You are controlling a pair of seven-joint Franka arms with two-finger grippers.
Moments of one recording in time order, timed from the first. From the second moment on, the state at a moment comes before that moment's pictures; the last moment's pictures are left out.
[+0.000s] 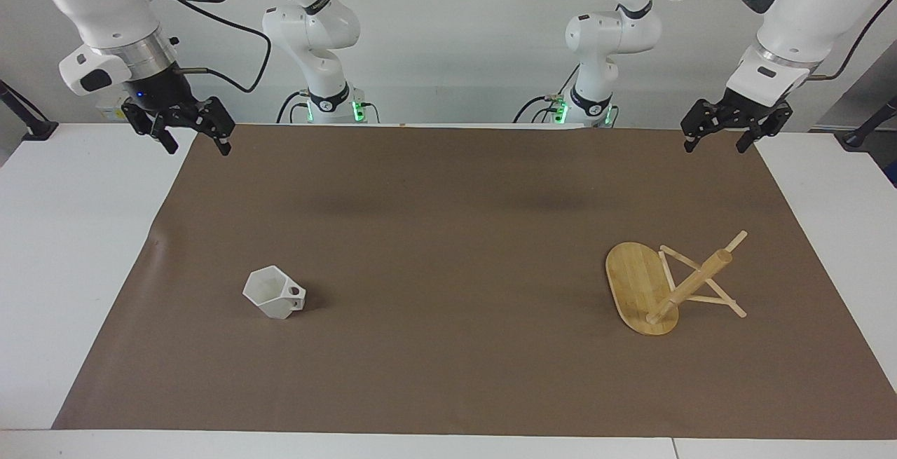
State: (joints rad) left arm 0.01 -0.07 -0.05 -1.66 0.01 1.59 0.04; right arm -0.01 -0.01 -0.11 -1.60 0.04 1.64 -0.04
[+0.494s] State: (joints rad) left arm 0.01 -0.07 -0.05 -1.66 0.01 1.59 0.04; right arm -0.01 -0.04 -0.11 -1.72 0.04 1.79 -0.04
